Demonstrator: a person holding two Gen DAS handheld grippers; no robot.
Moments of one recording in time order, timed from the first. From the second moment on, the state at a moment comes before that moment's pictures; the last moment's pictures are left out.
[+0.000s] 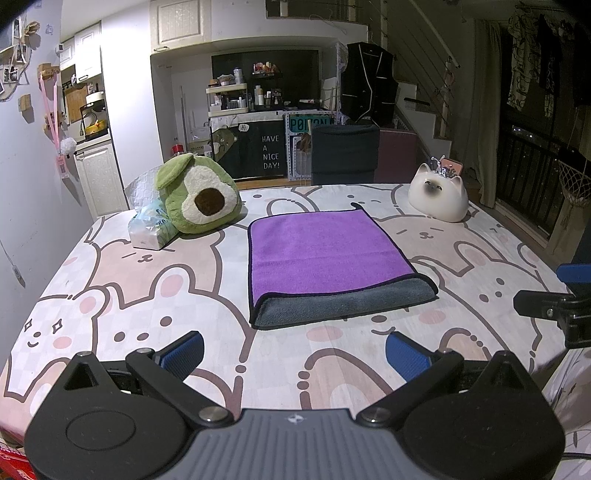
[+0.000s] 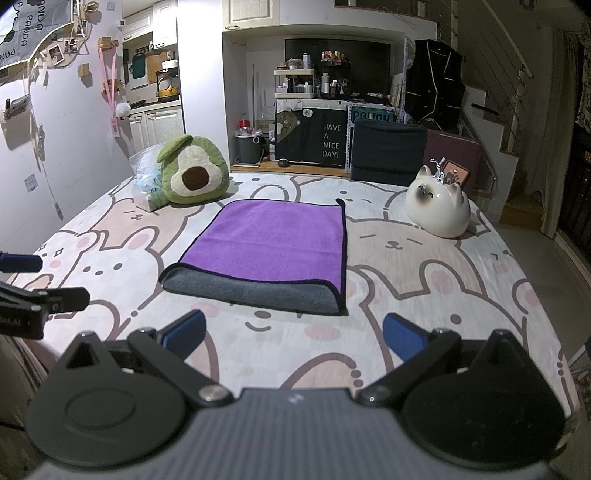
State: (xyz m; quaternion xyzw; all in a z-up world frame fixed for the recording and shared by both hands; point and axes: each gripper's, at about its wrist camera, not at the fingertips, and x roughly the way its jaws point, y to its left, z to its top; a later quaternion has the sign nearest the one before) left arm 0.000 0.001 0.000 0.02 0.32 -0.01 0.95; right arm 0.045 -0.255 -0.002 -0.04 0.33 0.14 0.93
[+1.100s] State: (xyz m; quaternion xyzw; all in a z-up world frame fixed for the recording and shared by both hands) left arm 0.002 0.002 0.010 0.01 0.31 -0.01 0.95; right arm 0.043 -0.254 0.002 -0.04 0.32 0.15 0.94
